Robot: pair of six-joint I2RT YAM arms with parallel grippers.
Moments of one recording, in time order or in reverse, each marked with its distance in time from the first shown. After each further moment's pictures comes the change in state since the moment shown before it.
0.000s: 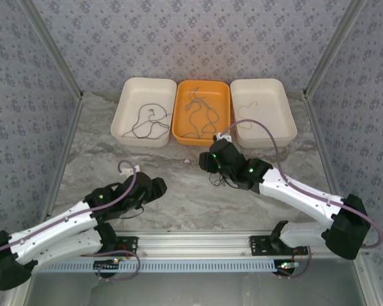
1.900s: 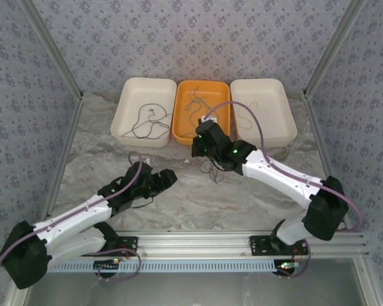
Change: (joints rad) left arm 0.206 0.132 -0.140 0.514 0.345 0.058; right arm -0.025 0.227 0.301 0.006 -0.021 -0.126
